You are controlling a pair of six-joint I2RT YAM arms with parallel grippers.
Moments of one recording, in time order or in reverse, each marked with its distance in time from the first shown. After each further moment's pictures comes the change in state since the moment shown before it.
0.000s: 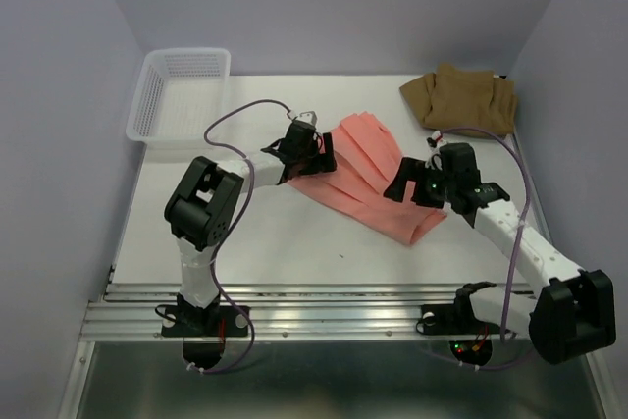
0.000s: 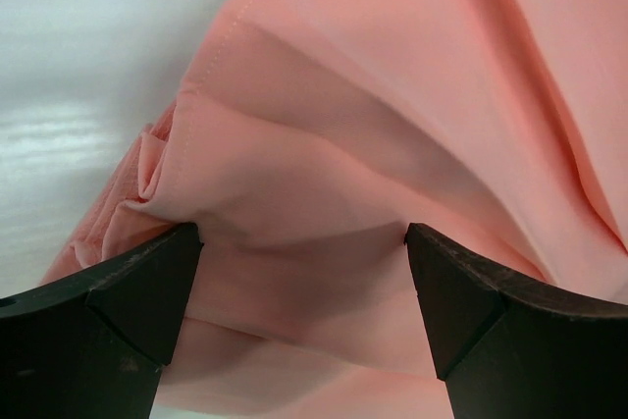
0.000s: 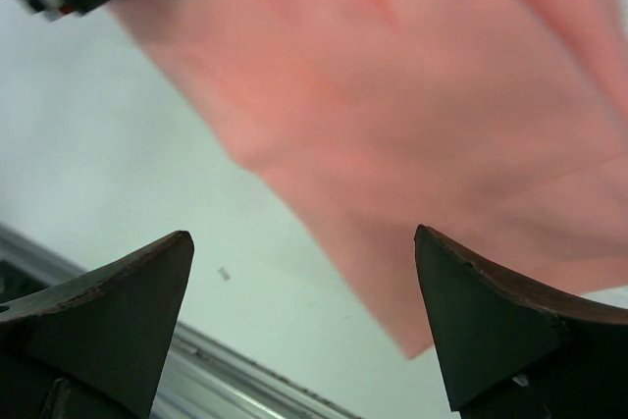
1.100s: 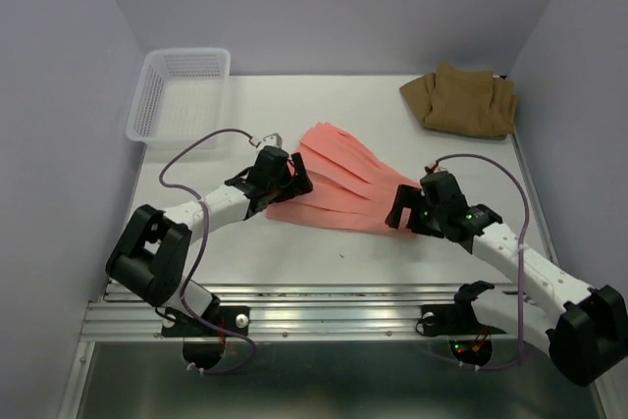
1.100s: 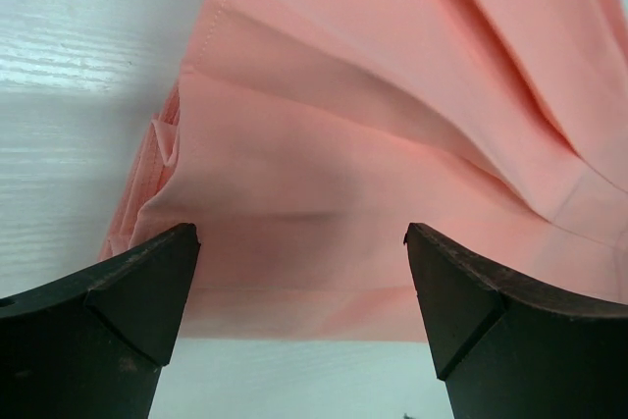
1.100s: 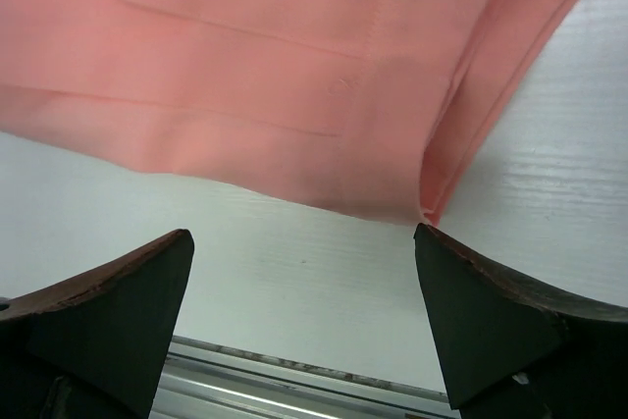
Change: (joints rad) left arm -0.003 -0.462 -0.449 -0.055 -0.095 -0.192; right arm 0.259 -0.138 -0.178 -0.090 0.339 0.203
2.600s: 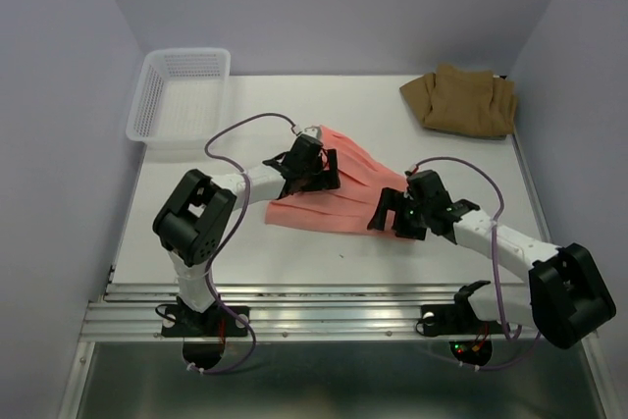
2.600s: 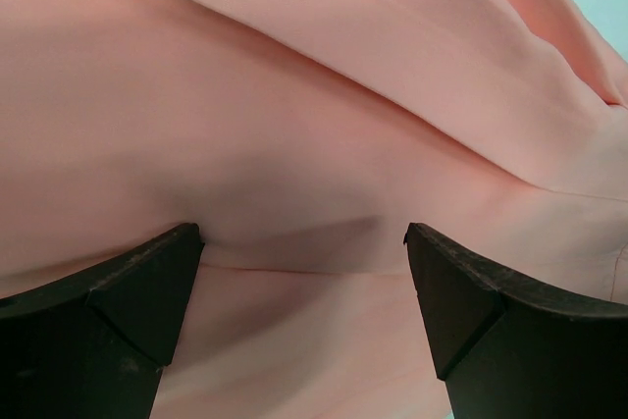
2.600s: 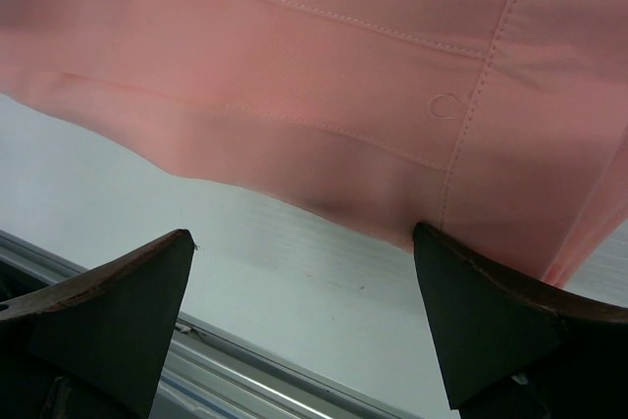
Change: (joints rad) left arm -0.083 0.308 0.299 -0.029 0.067 0.131; right arm 0.000 0.190 -0.002 0.176 -0.212 0.020
